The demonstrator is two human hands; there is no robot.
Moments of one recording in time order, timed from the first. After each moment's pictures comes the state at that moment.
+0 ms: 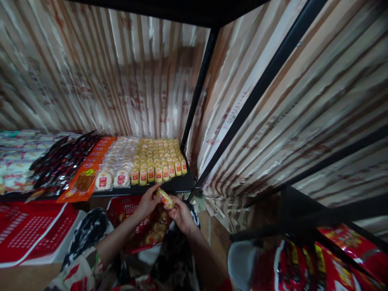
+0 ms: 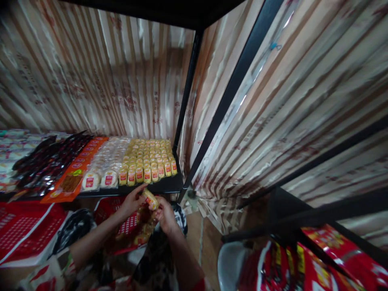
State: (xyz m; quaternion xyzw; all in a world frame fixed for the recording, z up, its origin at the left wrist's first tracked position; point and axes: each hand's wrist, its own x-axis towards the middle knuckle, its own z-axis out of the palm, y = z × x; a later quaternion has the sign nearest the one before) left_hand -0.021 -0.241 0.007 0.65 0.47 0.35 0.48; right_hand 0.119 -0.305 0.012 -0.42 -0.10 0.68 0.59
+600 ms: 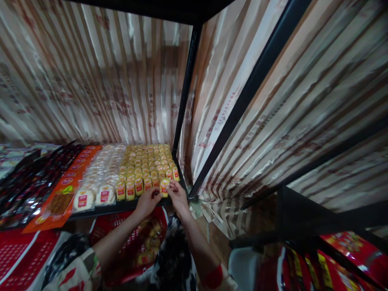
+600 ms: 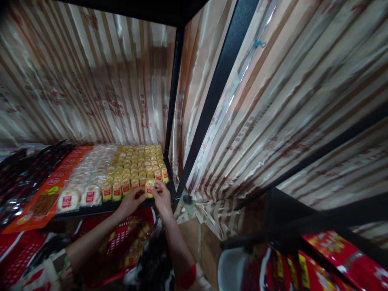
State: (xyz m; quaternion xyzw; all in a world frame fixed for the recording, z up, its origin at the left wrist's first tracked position) left_hand 0.032 -0.200 0.034 0.68 0.49 0.31 0.44; right_hand 0.160 -0.228 0.031 -0.53 -0.32 0.42 0.66
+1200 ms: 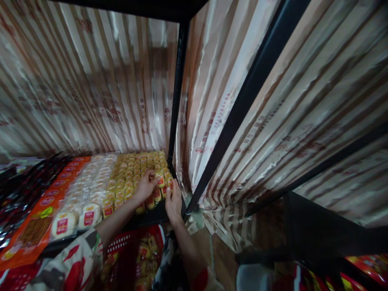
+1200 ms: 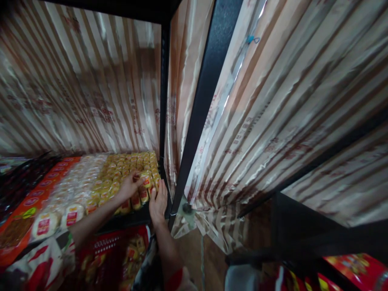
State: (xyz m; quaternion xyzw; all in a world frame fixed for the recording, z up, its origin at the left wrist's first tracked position) left_hand 0.083 -0.106 0.058 0.69 0.49 0.39 0.37; right_hand 0.188 -0.182 -0.010 -0.71 -0.47 0.08 0.51
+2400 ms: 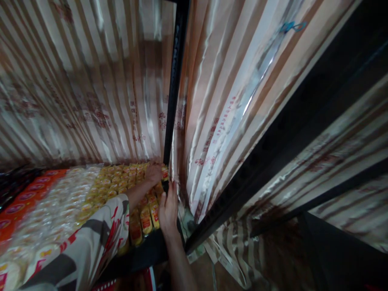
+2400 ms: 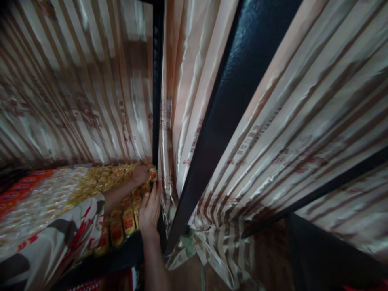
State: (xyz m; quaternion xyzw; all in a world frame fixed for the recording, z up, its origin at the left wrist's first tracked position) left_hand 0.188 0.038 0.042 0.88 0.42 0.18 0.07; right_hand 0.212 -0.124 0.012 -0.72 -0.48 0.07 0.51
